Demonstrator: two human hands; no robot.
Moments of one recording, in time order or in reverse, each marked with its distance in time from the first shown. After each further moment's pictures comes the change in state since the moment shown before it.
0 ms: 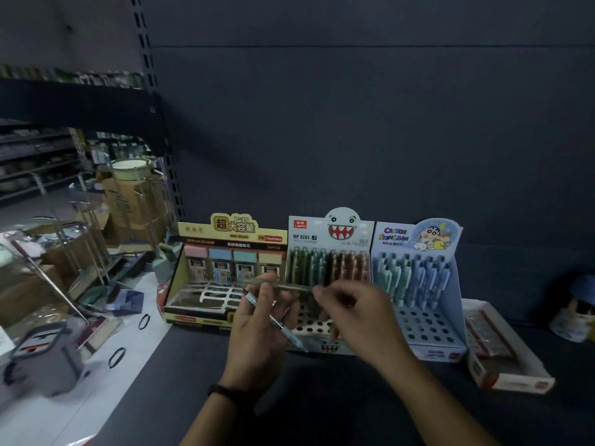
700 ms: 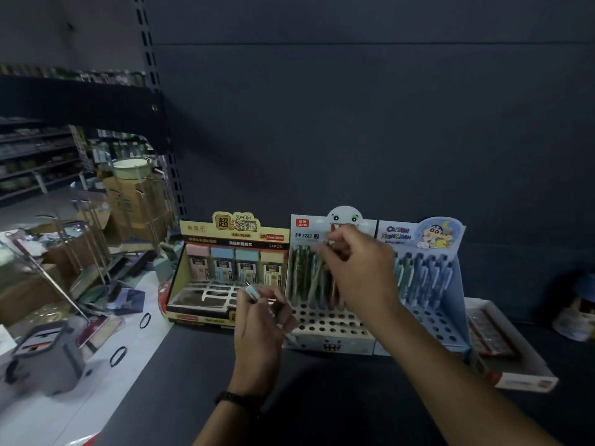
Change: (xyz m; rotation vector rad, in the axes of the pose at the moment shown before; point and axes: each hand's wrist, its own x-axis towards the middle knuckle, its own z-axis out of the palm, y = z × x) left_hand 0.000 -0.005 -0.004 0.271 0.064 0.185; right_hand 0.055 -0.017 -0.001 -0.252 0.330 -0.356
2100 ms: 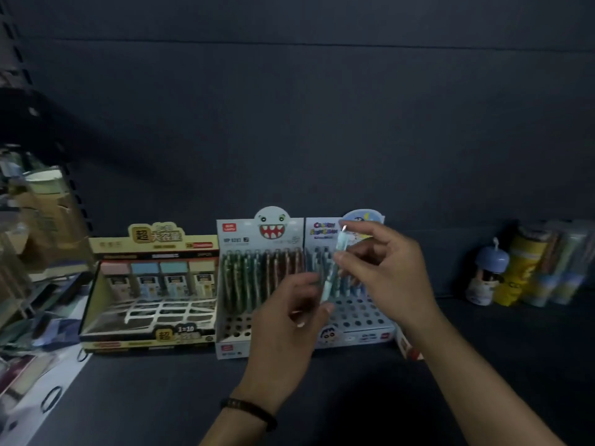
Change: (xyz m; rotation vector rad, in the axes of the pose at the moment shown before) left_hand -0.034 -0.019 0.098 0.617 -0.385 0.168; right_hand -0.025 0.027 -0.130 0.338 0.030 0.244
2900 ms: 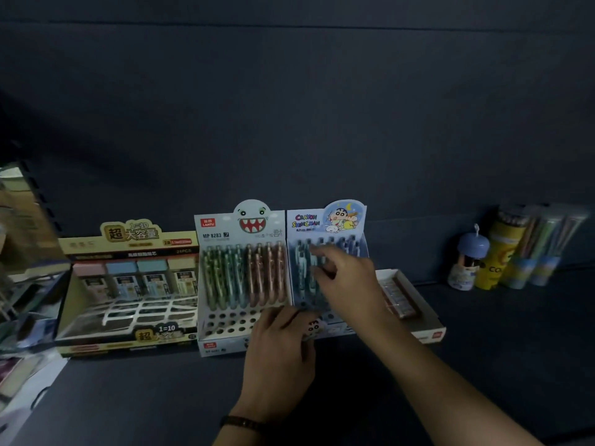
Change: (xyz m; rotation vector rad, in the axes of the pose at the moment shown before) left_hand -0.016 -0.049 0.022 0.787 -0.164 0.224; right_hand 0.008 0.078 0.023 -0.594 -0.040 -0.031
